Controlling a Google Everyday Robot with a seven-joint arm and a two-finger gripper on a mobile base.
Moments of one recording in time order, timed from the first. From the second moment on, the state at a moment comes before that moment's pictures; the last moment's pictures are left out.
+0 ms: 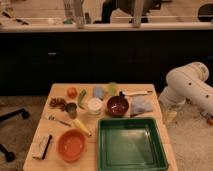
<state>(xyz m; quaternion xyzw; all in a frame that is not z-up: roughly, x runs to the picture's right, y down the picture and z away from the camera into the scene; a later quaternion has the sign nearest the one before) 0.288 0.105 0.683 -0.28 0.02 0.03 0.96</state>
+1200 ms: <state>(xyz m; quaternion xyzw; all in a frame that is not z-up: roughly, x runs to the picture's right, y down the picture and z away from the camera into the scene) 0.286 0.104 0.681 -0.27 0.01 0.02 0.96</state>
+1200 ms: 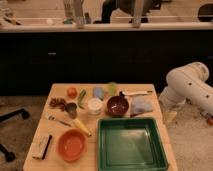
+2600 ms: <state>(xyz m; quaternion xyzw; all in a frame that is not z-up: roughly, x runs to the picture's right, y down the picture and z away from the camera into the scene) 0.142 0.063 0.684 -0.22 -0.04 -0.34 0.91</state>
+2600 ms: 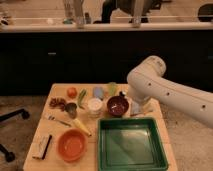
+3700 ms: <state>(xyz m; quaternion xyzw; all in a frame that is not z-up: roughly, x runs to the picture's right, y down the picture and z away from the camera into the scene) 0.116 0.047 0.688 -0.21 -0.03 -0.40 0.89</state>
